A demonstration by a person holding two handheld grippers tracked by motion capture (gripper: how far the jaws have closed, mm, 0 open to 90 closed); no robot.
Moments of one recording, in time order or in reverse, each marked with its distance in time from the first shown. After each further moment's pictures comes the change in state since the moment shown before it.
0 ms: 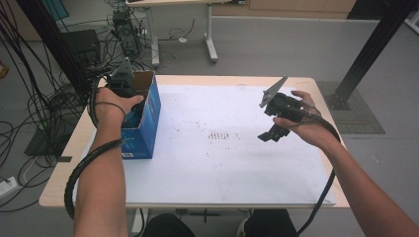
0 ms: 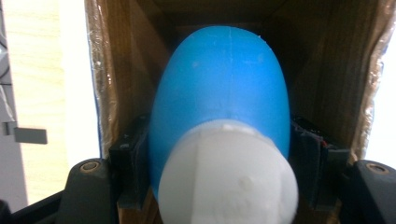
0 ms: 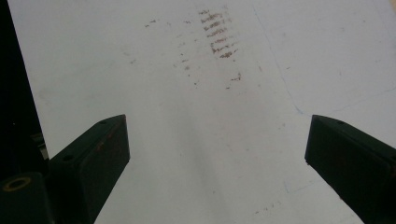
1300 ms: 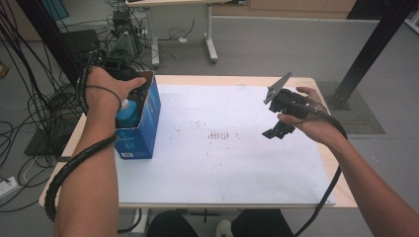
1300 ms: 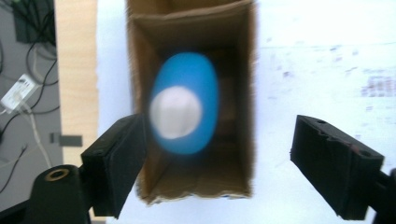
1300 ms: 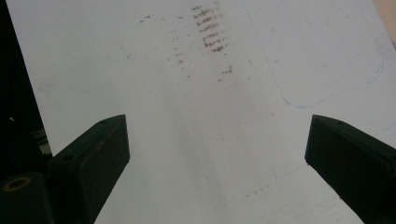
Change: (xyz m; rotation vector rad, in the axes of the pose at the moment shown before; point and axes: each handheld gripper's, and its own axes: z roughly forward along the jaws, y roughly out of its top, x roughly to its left) left arm -0.027 -0.017 -0.086 -0.130 0.022 0.075; right arm -0.001 0.000 -0.018 0.029 -0.029 0.003
